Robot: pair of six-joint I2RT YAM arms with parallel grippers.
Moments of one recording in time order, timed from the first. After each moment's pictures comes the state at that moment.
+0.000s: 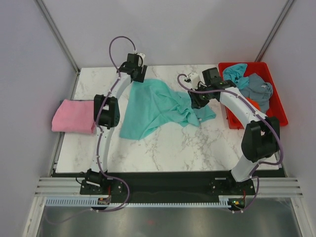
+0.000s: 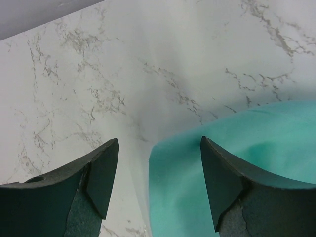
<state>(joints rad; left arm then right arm) -0.25 2.55 2.35 -0.52 -0.13 0.12 0.29 1.70 1.43 -0.72 -0.34 -0.35</state>
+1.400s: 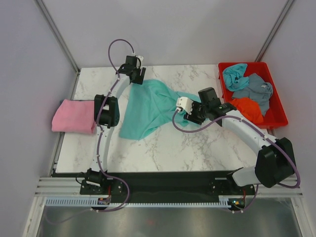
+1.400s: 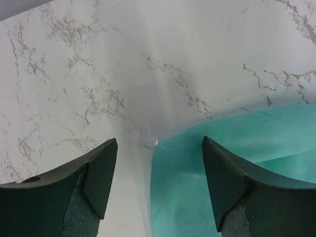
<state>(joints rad) -0.22 2.62 2.37 -0.51 -0.10 0.12 0.44 1.40 1.04 -0.52 -0.26 -0.85</state>
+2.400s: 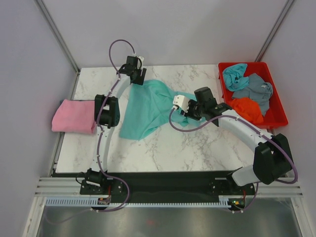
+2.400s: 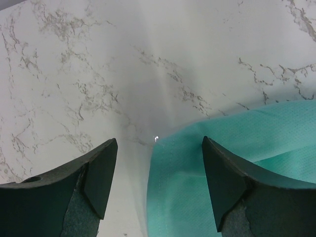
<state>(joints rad) -0.23 2.62 2.37 -0.52 -0.10 0.11 0.48 1.44 1.04 -0.40 -0.20 -0.82</state>
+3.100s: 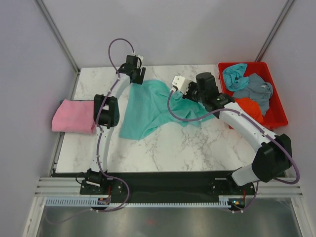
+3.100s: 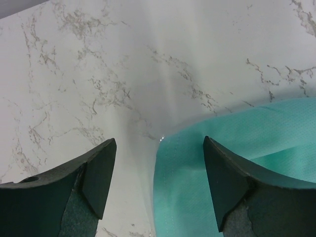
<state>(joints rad) -0.23 2.59 2.34 -0.52 -0.13 0.11 0.48 1.47 1.22 -0.30 -0.04 -0.81</state>
